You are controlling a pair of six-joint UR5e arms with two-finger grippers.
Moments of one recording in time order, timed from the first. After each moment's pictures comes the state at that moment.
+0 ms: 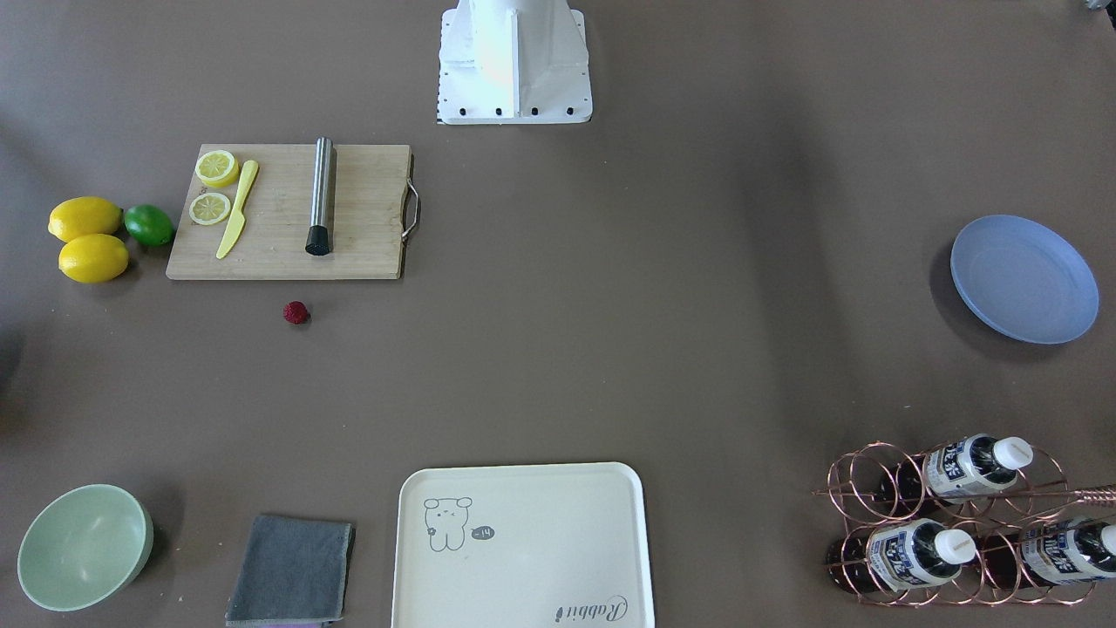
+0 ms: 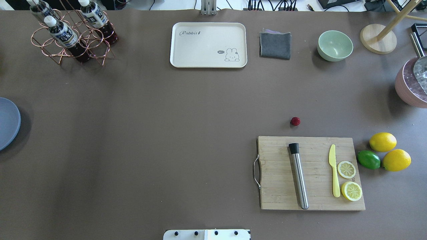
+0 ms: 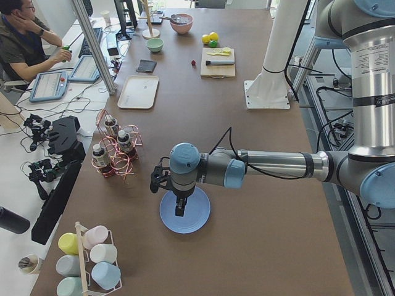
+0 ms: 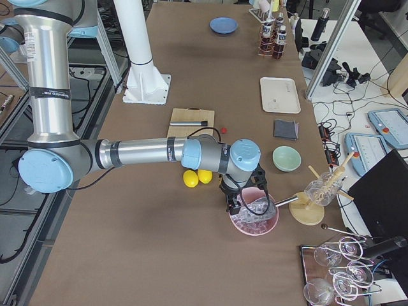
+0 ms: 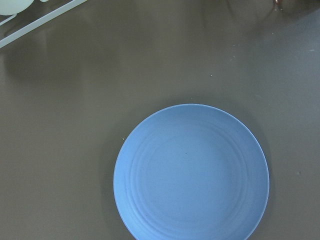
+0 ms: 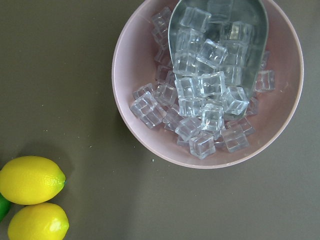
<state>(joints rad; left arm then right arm) -1.56 -1.41 -1.74 -1.71 -2.40 -0.03 1.56 -1.56 1.68 -1.79 2.37 -0.38</state>
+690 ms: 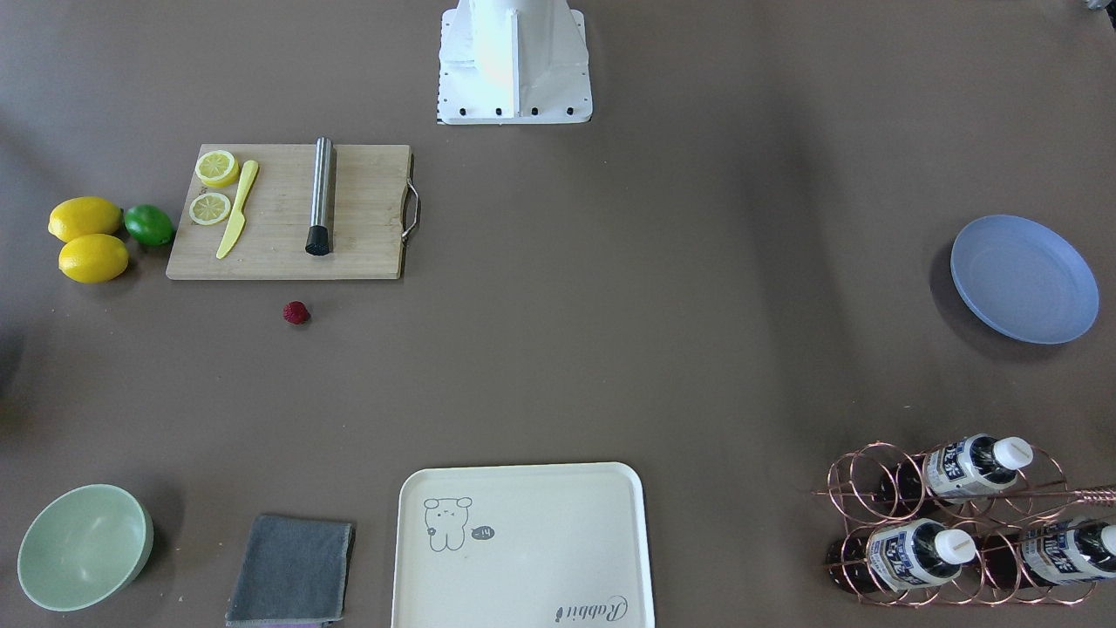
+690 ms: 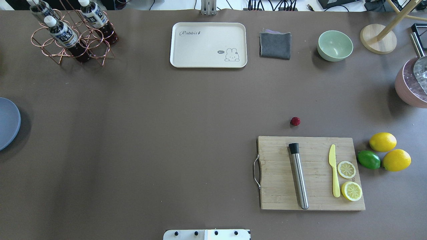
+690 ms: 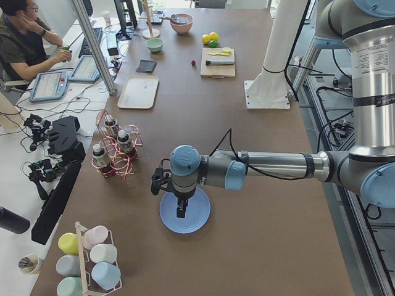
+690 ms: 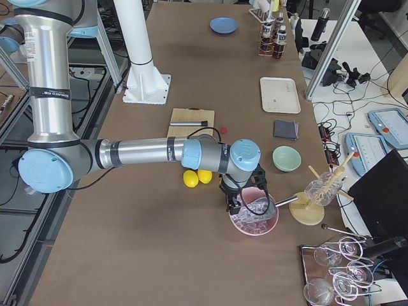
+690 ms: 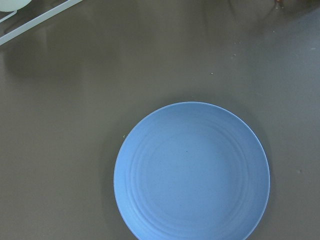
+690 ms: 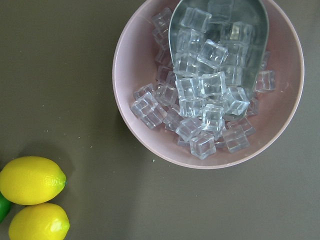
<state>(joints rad) -1.55 -1.41 -1.72 -1.71 -2.40 -0.03 1.56 -1.56 1.68 -1.79 2.38 -0.38</state>
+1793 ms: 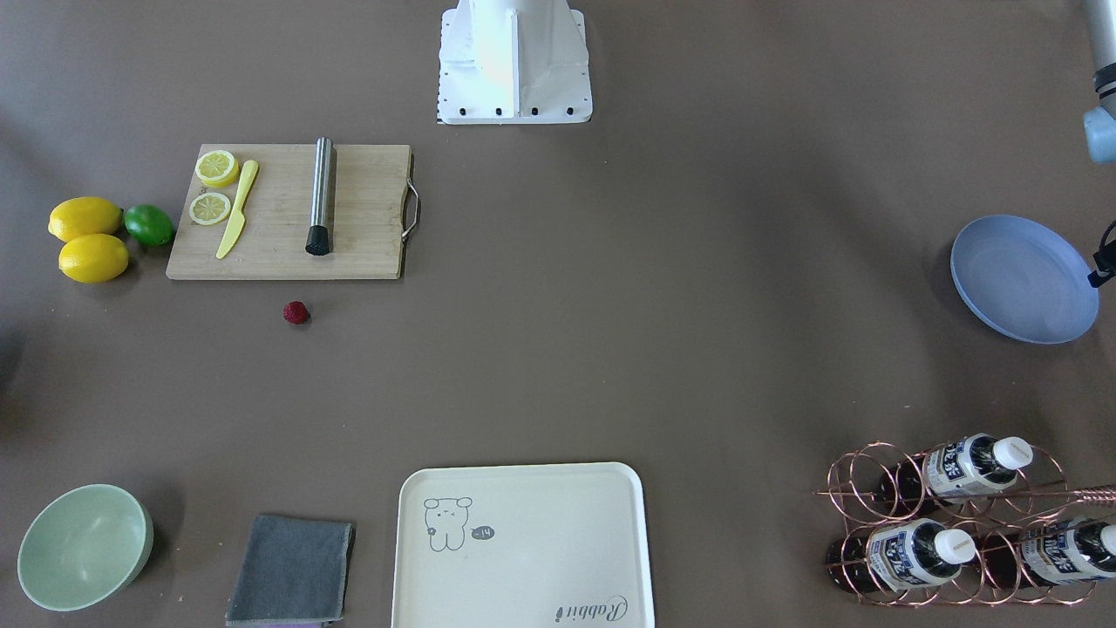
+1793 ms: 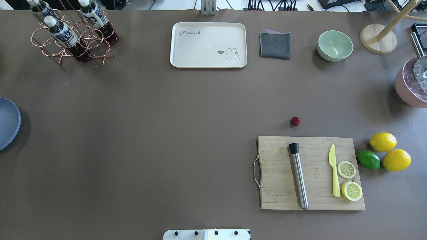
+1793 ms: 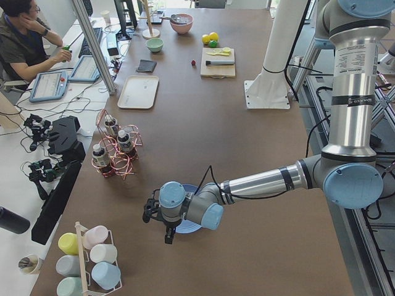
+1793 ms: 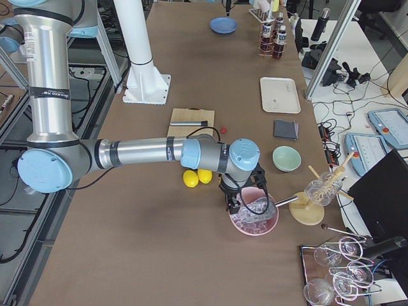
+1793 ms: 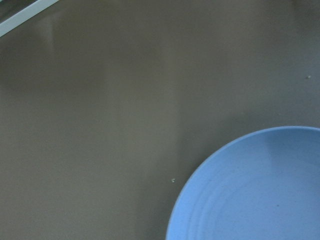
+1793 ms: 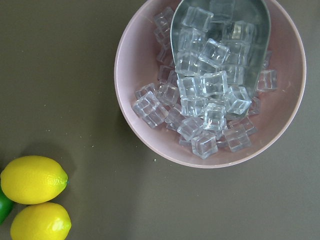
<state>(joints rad) -1.38 -1.55 -1.21 -2.26 -2.27 -0.22 1.56 -1.57 1.69 -1.79 2.38 -0.38</state>
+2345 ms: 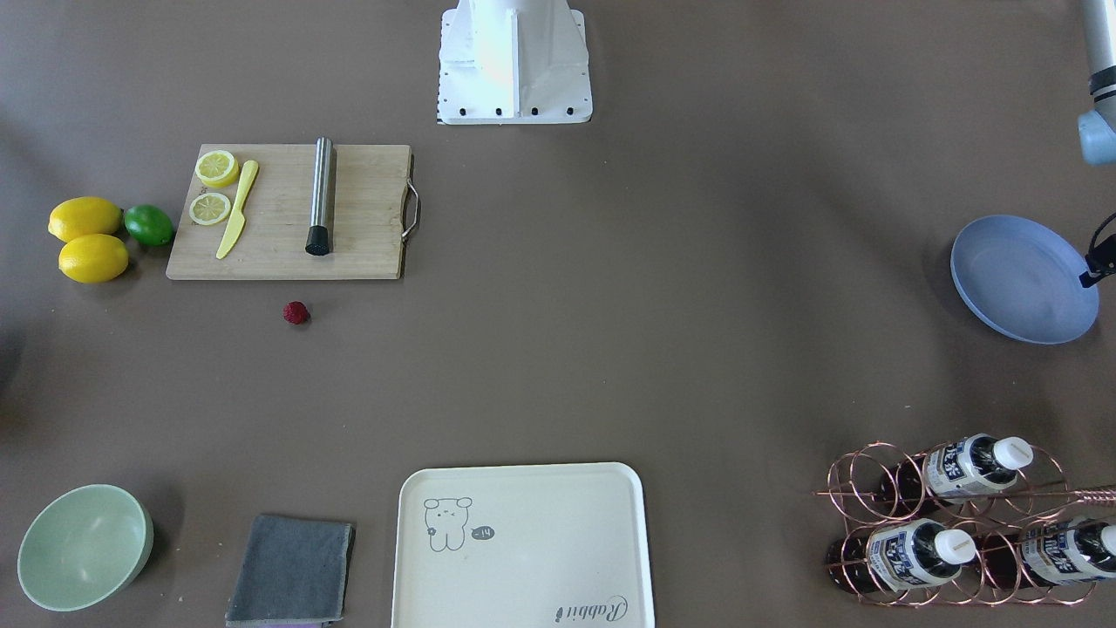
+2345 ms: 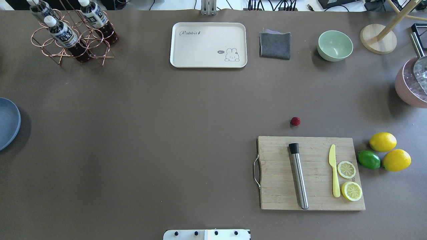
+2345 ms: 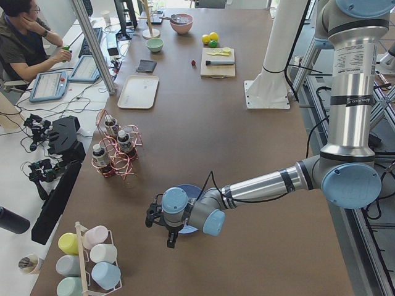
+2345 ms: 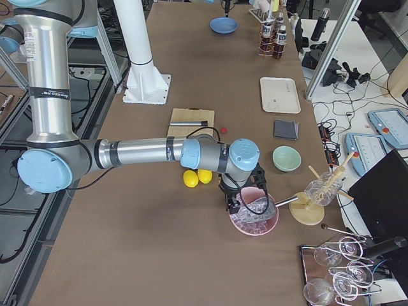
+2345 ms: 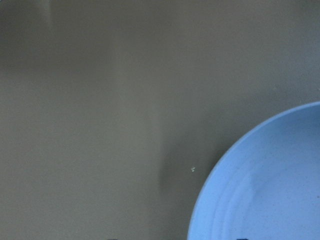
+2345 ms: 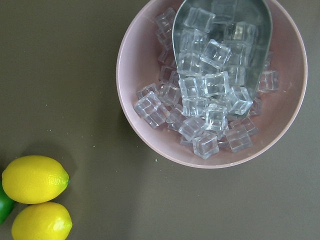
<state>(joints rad) -1.36 -1.55 -1.19 -2.28 -2.29 -0.22 1.56 -1.57 1.69 -1.79 2.38 -0.38</state>
